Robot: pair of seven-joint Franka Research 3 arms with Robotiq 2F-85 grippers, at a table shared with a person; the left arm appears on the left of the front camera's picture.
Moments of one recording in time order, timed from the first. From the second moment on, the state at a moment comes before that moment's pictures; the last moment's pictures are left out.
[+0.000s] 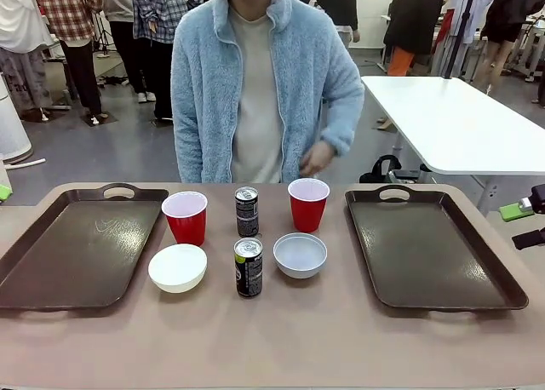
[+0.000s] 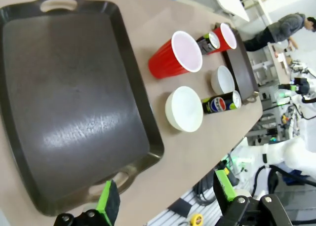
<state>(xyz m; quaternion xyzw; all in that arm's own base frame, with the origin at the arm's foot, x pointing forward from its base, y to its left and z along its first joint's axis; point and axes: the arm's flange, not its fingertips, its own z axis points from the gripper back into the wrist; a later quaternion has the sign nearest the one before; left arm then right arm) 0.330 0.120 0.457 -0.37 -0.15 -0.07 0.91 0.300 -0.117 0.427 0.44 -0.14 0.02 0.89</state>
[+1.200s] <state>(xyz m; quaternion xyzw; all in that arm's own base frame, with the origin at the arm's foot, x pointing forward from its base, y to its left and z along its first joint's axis) 0.350 0.070 0.482 -0.28 -0.17 -0.10 0.94 0.299 -0.116 0.428 0.43 -0.13 0.02 0.89</state>
